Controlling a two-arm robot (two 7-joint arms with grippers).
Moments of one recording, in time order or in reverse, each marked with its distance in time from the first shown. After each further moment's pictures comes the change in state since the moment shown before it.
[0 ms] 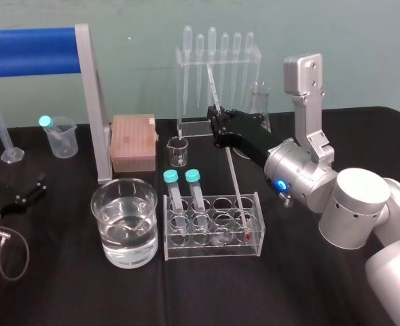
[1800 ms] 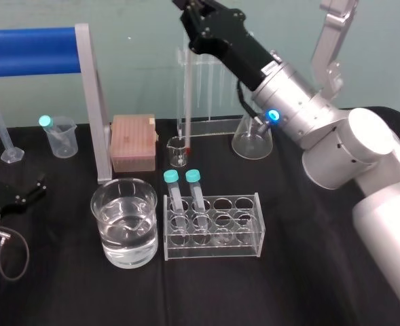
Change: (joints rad) left arm 0.000 0.000 0.000 0.000 0.000 0.000 0.000; right arm 0.171 -0.035 -0.024 0.011 0.213 -0.271 0.252
